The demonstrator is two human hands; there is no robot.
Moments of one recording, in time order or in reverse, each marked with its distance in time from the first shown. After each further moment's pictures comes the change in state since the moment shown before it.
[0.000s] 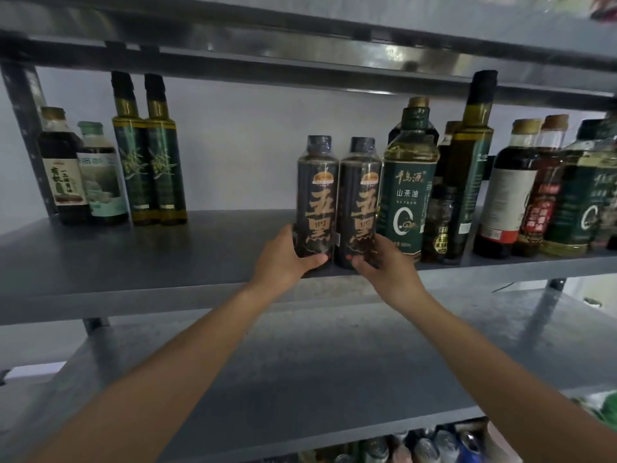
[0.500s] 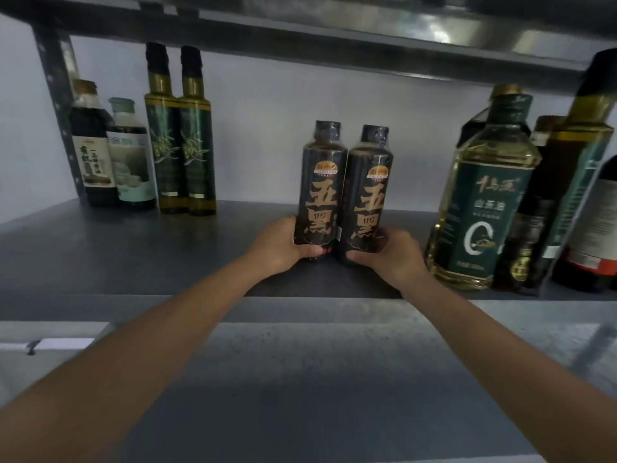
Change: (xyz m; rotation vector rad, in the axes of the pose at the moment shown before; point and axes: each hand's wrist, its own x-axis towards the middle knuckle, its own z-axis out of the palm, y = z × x) left_hand 0.051 -0.043 -0.052 0.109 -0.117 -0.003; right_hand 0.077 -0.028 0.060 -0.141 -0.069 0.131
